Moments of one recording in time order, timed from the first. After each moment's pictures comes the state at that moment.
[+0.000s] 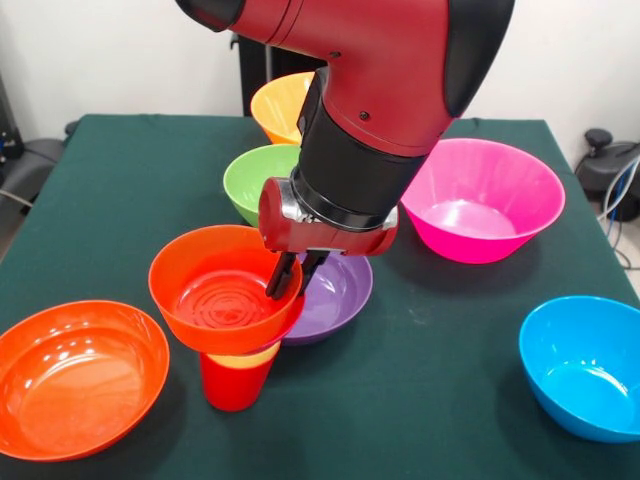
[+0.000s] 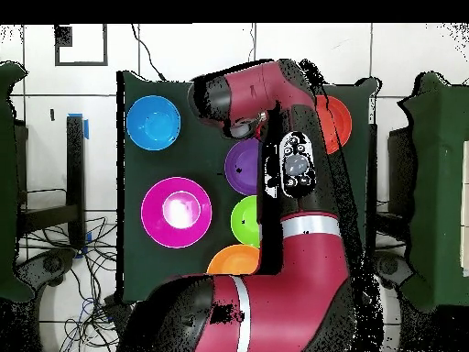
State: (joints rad) arm -0.27 -0.39 0.32 0.92 -0.70 1.16 1.66
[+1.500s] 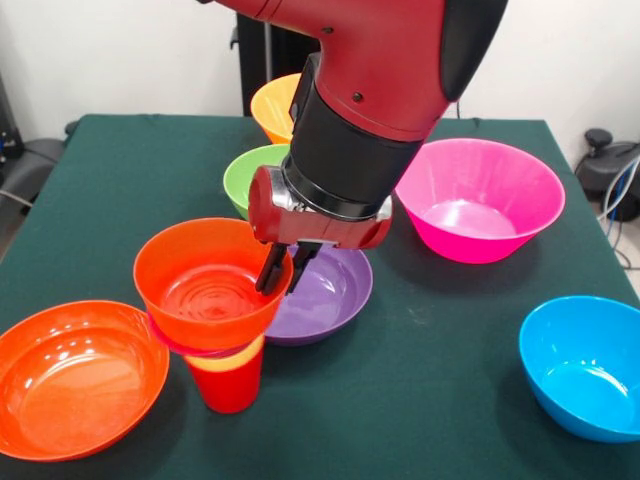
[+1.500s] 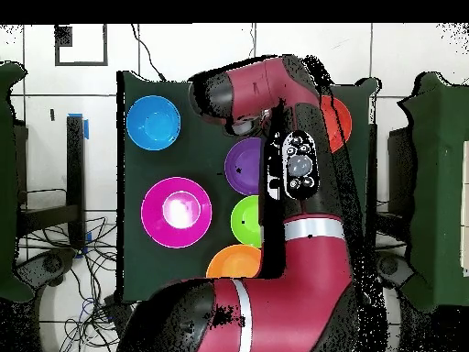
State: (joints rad) arm -0.27 -0.41 0.32 0.91 -0.71 1.16 1.66
